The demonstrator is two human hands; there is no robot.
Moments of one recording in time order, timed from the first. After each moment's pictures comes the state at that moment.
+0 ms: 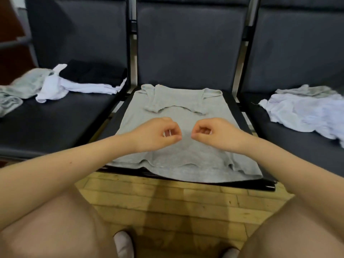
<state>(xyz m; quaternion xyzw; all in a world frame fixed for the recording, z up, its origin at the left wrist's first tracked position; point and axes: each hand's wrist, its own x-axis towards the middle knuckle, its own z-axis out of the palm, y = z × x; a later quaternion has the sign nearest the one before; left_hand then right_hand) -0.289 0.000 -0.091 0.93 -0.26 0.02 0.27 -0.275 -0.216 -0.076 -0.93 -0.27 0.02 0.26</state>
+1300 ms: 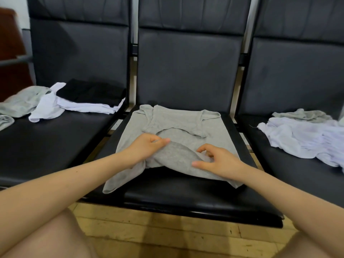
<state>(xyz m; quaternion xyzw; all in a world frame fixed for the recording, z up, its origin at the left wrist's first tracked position) -0.231 0.019 -0.112 0.86 -0.06 0.01 0.51 -0.228 -0.234 -0.117 -0.95 -0.20 0.04 0.25</state>
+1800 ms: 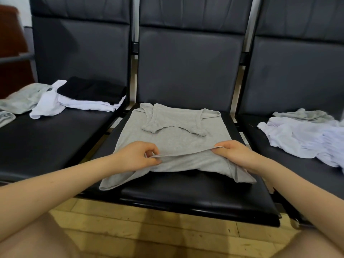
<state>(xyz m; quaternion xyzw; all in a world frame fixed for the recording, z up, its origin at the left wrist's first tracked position) -0.256 0.039 -0.116 0.95 -0.13 -0.03 0.28 -0.211 -0.270 -0.105 -0.89 -0.14 0.12 0.42</state>
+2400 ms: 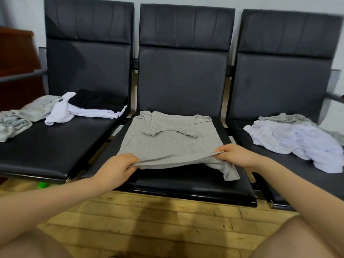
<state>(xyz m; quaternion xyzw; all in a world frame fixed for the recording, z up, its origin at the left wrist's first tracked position) -0.331 0.068 -0.135 0.96 -0.17 0.14 0.15 -0.259 -0.300 -0.085 -0.91 -0.14 0.14 0.37</state>
